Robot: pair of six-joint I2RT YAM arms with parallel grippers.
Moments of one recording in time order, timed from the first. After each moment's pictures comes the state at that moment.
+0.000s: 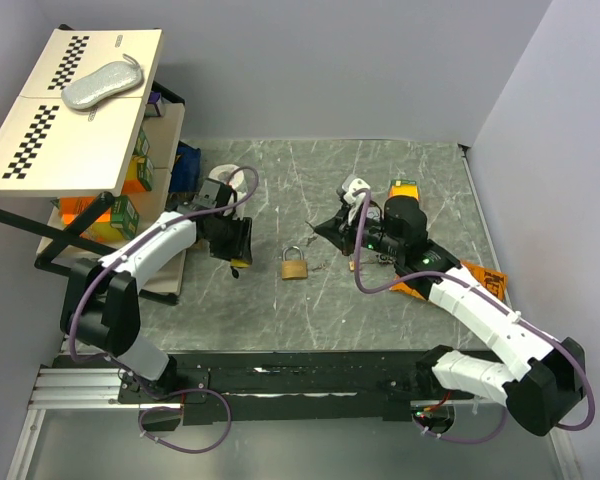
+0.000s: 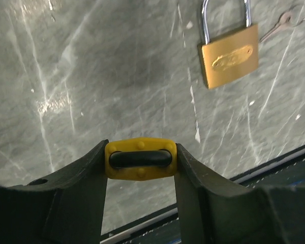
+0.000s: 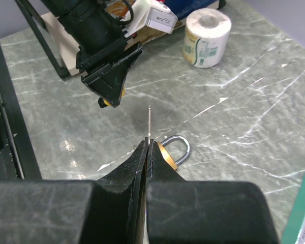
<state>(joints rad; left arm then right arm) -0.39 1.55 1.15 -0.71 0.23 -0.24 0.57 1.07 0.88 -0.02 -0.44 -0.07</state>
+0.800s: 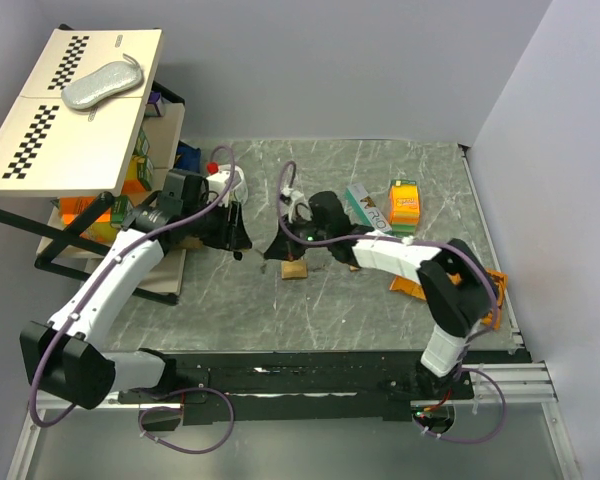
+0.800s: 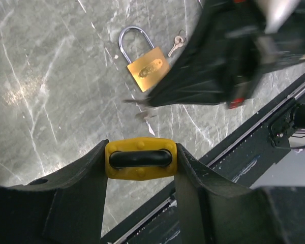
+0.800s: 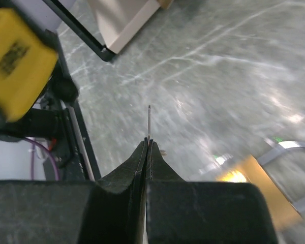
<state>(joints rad) -0.35 1.27 1.19 -0.74 0.43 -0.15 0.68 1.71 1.05 0.19 -0.61 0.37</state>
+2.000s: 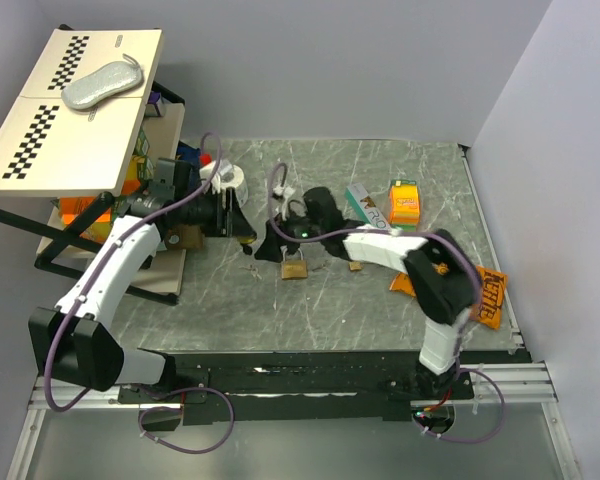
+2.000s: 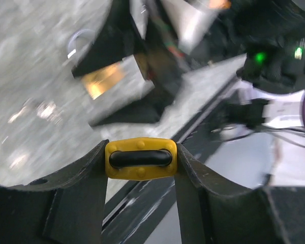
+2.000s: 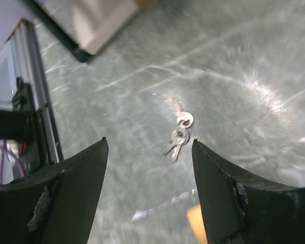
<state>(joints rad) -0.25 1.33 1.23 -0.74 0.68 -0.25 0.68 1.89 1.15 0.23 -0.63 0.28</state>
